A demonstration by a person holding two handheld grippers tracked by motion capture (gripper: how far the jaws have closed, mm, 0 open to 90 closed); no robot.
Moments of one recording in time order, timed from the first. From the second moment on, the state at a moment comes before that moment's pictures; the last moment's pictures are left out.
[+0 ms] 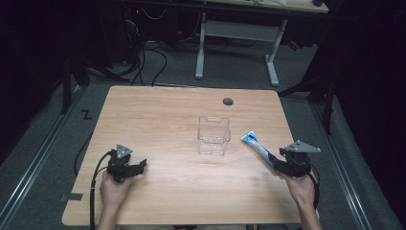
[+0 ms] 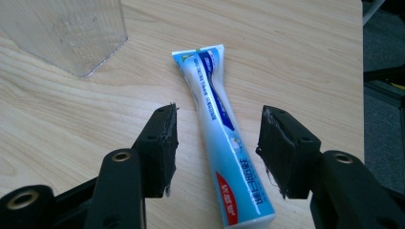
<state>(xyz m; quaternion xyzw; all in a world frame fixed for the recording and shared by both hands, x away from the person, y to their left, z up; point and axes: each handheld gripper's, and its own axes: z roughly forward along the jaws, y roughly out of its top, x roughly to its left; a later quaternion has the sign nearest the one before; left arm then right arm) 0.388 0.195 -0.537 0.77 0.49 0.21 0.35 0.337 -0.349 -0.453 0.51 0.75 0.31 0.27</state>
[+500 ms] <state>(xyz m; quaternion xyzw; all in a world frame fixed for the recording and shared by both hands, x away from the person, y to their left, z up) 0.388 0.195 -0.537 0.77 0.49 0.21 0.35 0.364 -0.343 -0.440 0.50 0.77 0.28 0.27</state>
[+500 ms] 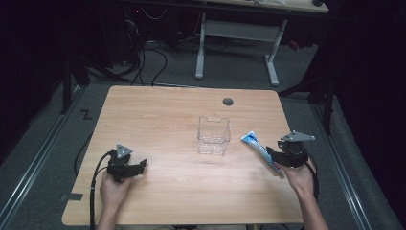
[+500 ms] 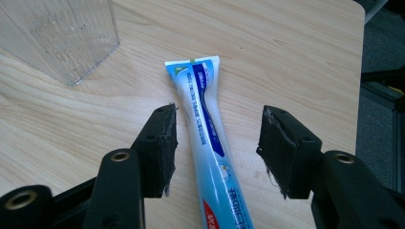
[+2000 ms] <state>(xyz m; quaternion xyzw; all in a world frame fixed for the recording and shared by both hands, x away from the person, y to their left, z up) 0.388 0.196 -0.537 0.77 0.49 0.21 0.35 0.445 -0.307 -0.468 0.50 0.83 0.18 0.18</state>
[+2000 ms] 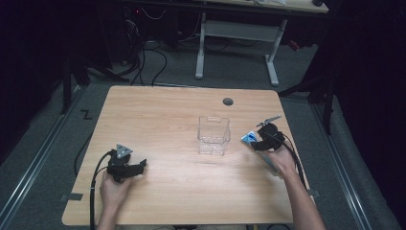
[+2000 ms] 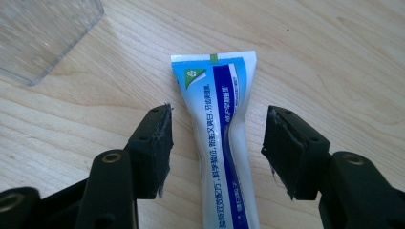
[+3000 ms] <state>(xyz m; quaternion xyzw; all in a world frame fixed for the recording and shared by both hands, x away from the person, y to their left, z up) 0.388 0.195 -0.537 0.77 0.49 0.21 0.35 0.464 -0.308 -0.495 0.52 0.83 0.13 0.15</state>
